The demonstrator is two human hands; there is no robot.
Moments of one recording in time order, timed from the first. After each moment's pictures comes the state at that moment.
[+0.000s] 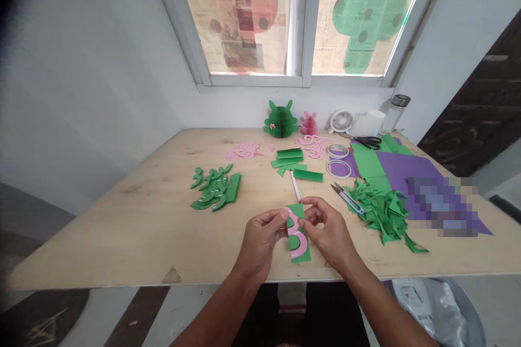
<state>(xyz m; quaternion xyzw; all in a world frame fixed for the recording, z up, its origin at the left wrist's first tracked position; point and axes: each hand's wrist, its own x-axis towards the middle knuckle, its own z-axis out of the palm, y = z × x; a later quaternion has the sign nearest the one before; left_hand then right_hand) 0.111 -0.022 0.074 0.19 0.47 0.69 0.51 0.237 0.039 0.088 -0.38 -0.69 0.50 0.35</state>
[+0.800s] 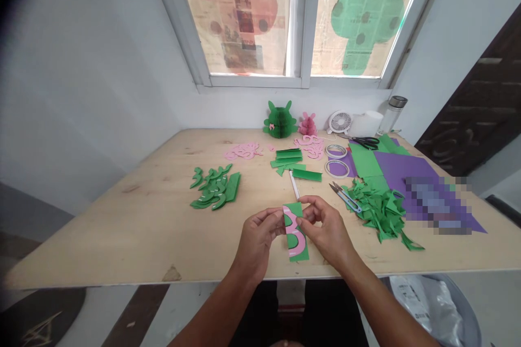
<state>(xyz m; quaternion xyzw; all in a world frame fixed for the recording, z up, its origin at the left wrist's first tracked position) 0.110 -0.031 0.084 0.20 0.46 0.70 0.51 0.238 0.038 0.088 -0.38 -0.68 0.52 0.34</state>
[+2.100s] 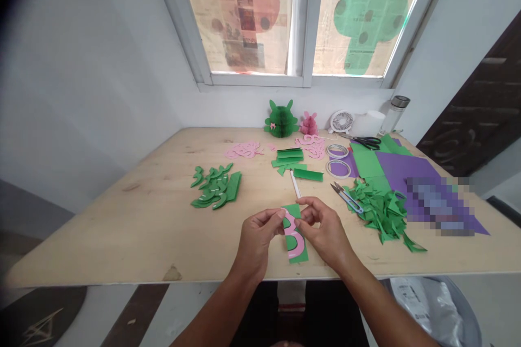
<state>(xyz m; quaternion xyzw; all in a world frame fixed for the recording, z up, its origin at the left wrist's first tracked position) 0.107 -0.025 0.072 0.22 0.52 0.69 0.45 0.233 0.038 0.087 -0.37 -0.71 0.50 0.34</state>
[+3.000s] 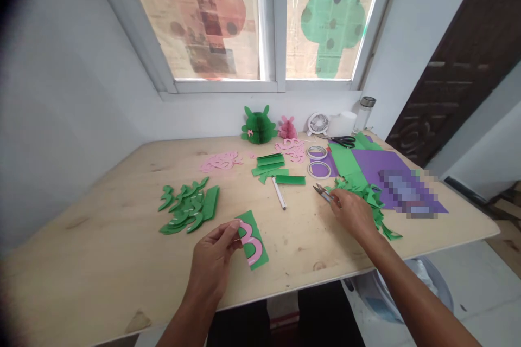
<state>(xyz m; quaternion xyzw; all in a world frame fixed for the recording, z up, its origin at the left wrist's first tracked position) 0.057 -0.033 0.056 0.15 0.54 0.71 0.42 0.309 0.109 0.078 -0.57 -0.80 0.07 0.15</state>
